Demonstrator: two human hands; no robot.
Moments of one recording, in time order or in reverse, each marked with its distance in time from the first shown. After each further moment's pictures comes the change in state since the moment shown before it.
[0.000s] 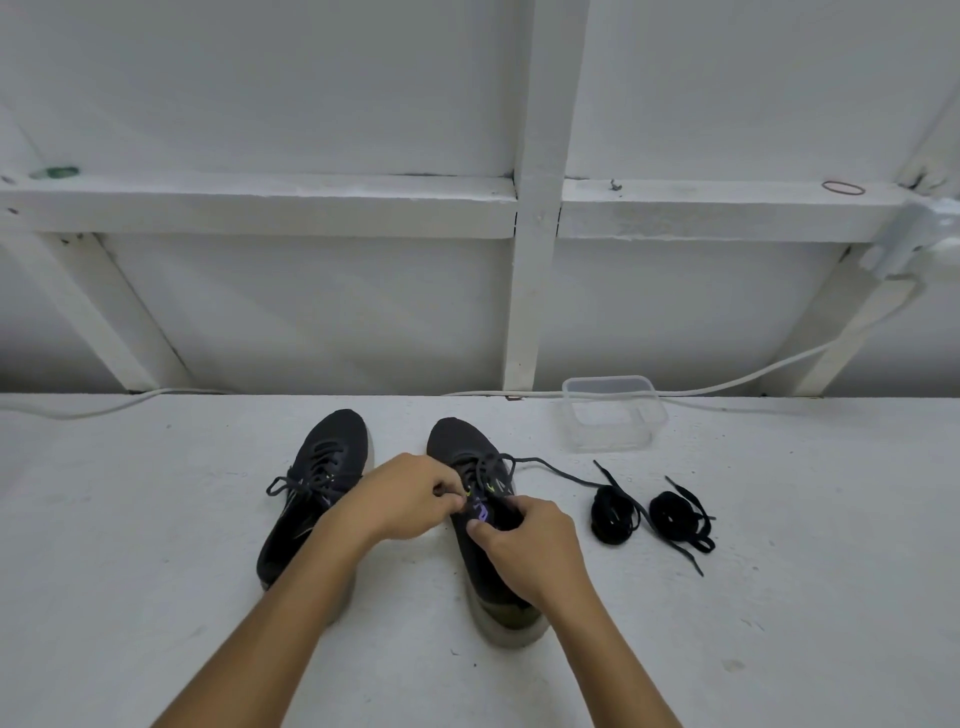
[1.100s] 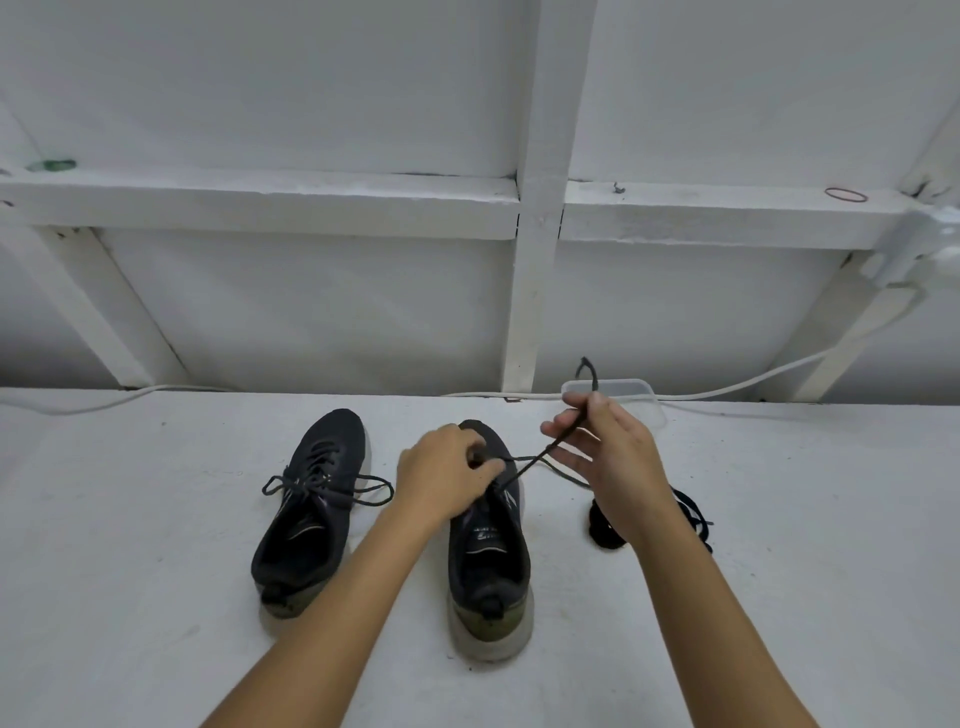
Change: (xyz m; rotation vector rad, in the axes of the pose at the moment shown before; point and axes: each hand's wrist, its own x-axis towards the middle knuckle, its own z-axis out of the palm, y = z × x) left_hand 0.048 0.020 0.031 -0.029 0.350 -0.136; right_hand 0.040 -0.024 -0.084 0.805 -0.010 -0.153
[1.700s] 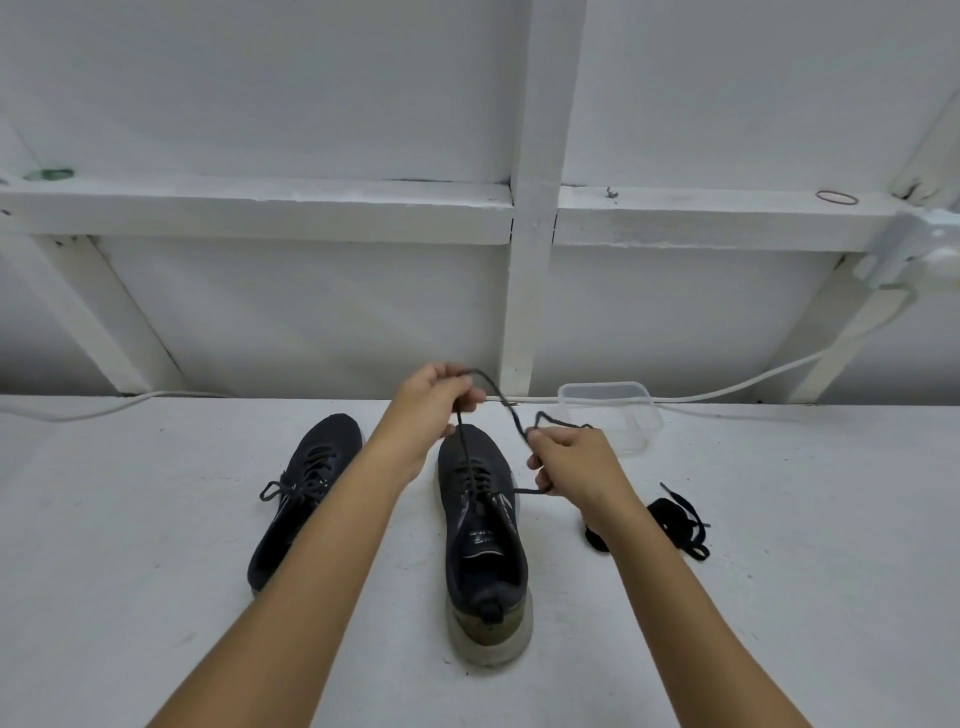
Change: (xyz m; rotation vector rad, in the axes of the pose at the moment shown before) left_hand 0.014 0.023 -0.060 -1.082 -0.005 -0.176; right_hand 0.021 0.023 0.013 -0.485 0.033 0.145
